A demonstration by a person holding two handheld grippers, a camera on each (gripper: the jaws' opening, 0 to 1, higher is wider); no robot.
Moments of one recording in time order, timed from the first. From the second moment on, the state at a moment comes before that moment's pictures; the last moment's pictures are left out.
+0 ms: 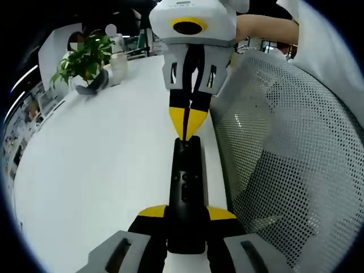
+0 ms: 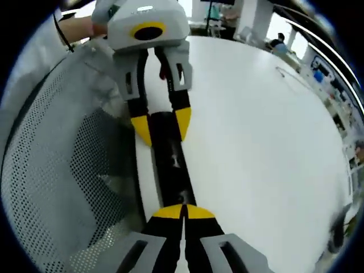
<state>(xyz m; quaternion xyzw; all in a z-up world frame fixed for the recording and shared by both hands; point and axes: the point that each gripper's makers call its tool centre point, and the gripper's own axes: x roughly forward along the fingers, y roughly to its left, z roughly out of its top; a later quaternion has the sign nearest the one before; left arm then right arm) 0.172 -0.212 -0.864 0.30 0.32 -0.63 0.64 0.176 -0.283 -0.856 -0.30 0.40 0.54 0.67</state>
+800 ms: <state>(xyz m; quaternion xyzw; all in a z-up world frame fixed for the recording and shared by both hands) 0.171 -0.212 -0.865 0.32 0.33 -0.63 0.63 0.169 -0.272 -0.851 -0.29 0.39 0.55 0.69</state>
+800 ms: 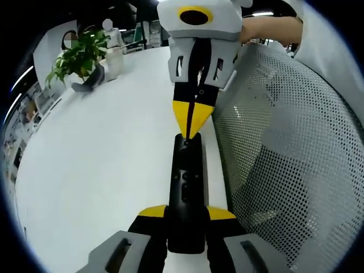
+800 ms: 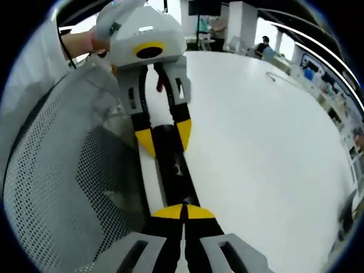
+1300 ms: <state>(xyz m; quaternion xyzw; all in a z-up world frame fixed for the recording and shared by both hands) 0.172 -0.212 -0.865 0.32 0.33 -0.63 0.63 0.172 -0.272 -0.855 -0.31 0.41 0.53 0.67</state>
